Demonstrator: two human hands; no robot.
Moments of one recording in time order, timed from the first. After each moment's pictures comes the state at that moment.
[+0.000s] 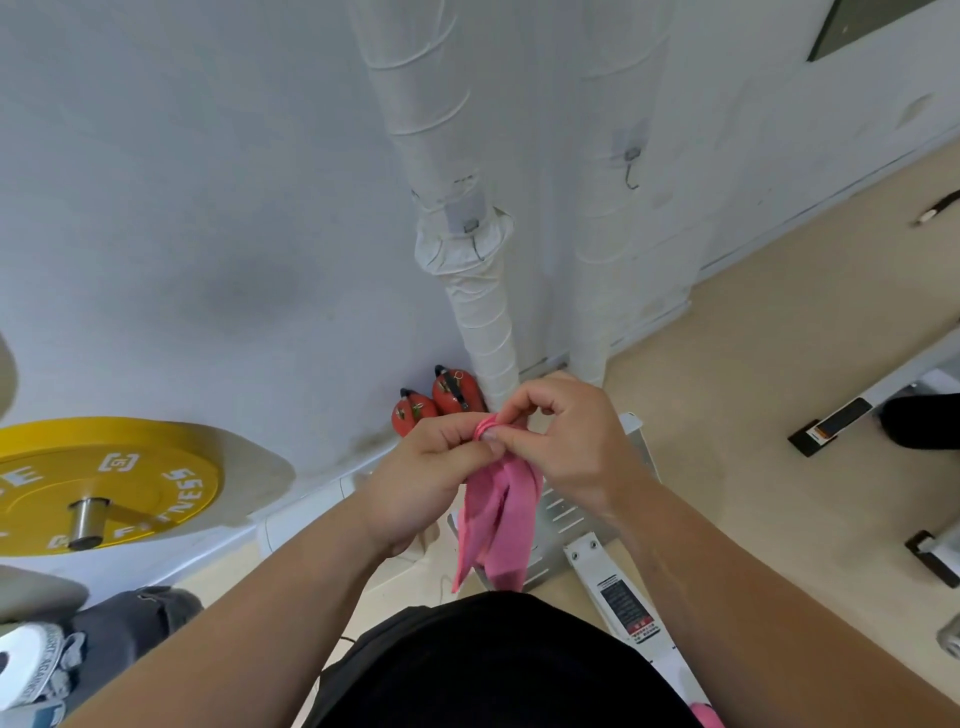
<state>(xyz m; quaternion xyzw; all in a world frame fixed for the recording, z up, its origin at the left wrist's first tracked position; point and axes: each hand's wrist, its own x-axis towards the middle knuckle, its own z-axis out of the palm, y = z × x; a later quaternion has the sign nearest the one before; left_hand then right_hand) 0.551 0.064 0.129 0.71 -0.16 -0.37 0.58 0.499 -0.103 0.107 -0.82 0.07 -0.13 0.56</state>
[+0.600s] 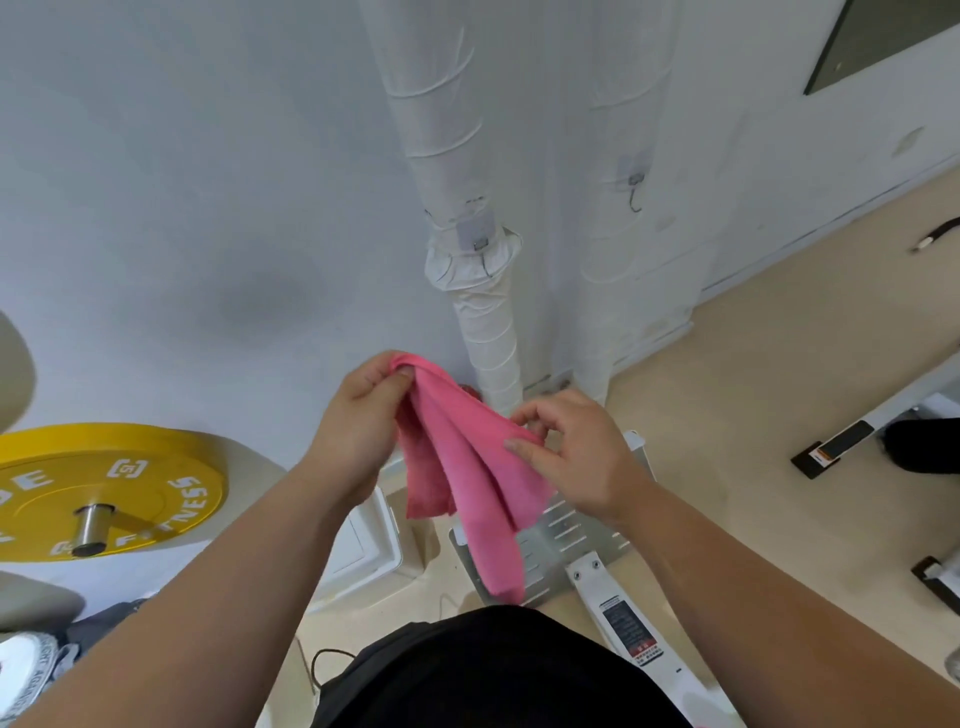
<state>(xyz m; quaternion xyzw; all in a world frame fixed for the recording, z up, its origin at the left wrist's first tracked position) 0.596 0.085 0.148 0.77 -0.08 -0.15 0.61 0.500 -0.115 0.081 -0.88 0.03 -0.09 0.47</state>
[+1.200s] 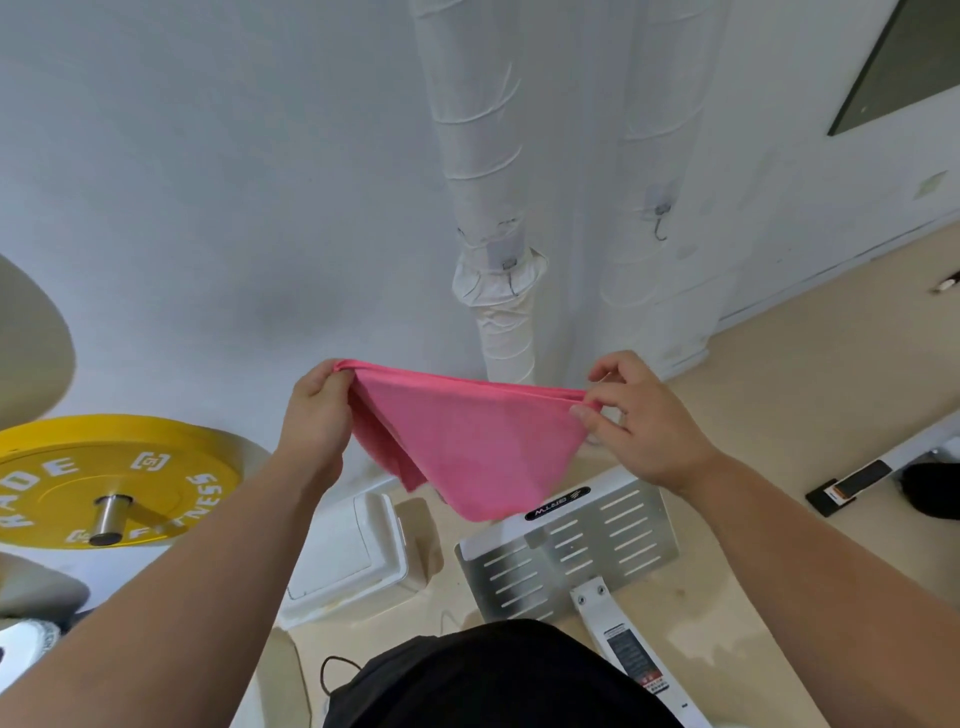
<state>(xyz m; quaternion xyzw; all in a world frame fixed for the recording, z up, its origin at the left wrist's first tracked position) 0.639 0.140 0.138 0.81 0.07 -0.01 0.58 0.524 -0.167 0.090 -0.92 0.00 -0.10 0.37</state>
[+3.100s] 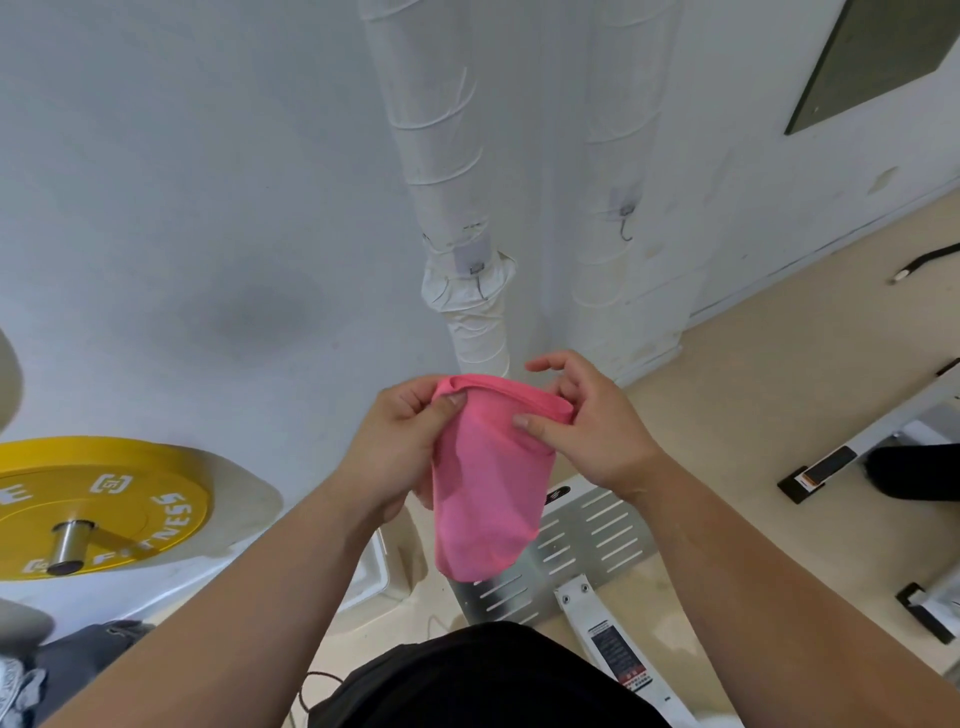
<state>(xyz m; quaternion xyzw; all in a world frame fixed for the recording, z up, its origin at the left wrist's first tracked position) 0.587 0.062 0.148 0.74 -0.11 -0.21 0.63 0.517 -0.137 0.120 -0.77 0.07 -0.06 0.63</state>
